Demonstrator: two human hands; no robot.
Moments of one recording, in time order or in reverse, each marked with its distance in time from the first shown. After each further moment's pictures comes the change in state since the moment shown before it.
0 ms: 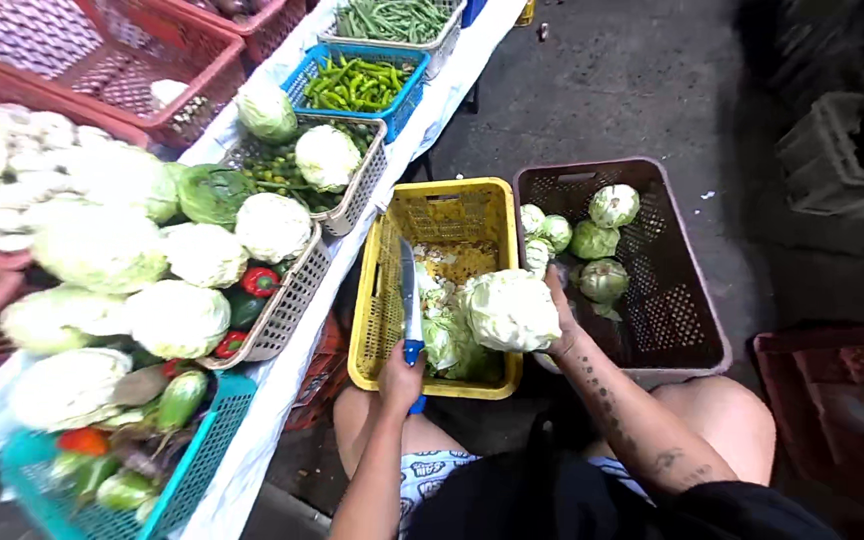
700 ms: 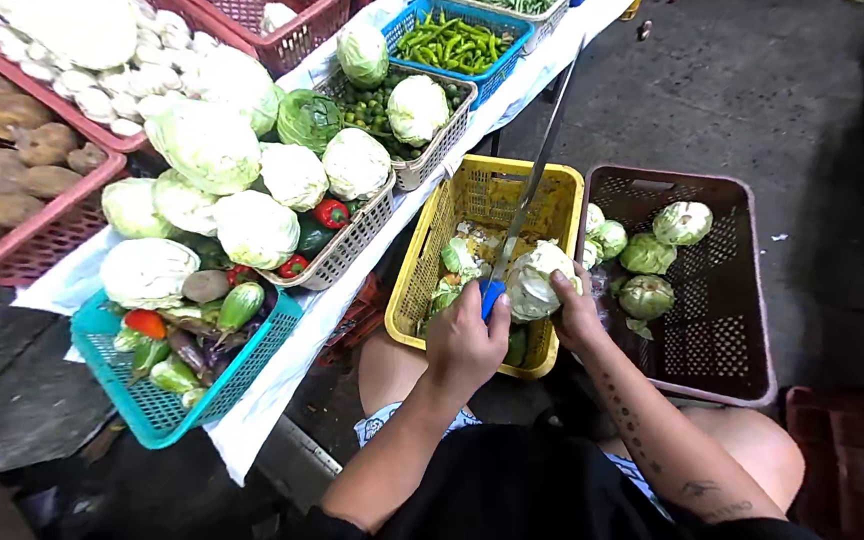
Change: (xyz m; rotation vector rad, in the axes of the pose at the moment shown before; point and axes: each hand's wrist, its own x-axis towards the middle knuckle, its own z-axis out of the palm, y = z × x) left_hand -0.097 0.118 -0.072 0.006 0.430 0.499; right_hand 0.015 0.042 0.030 -0.703 0.533 -0.254
